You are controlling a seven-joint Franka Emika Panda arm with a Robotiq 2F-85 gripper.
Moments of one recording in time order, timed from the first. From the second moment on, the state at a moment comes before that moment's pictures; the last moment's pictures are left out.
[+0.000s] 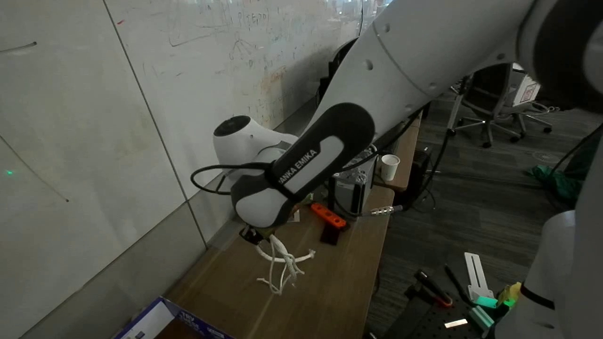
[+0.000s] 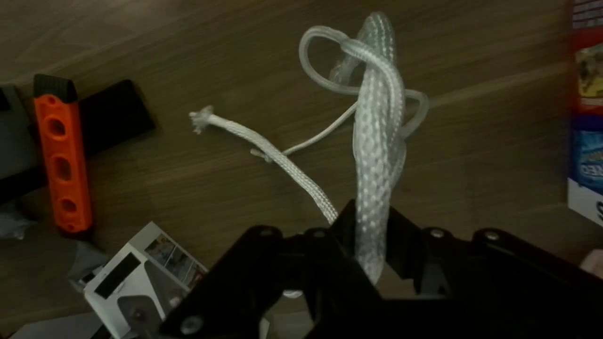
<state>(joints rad) 0.39 0.20 0.04 -2.17 -0.21 2.37 0.40</state>
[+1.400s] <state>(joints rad) 0.27 -0.32 0.49 -2.03 -0.32 2.11 1.17</state>
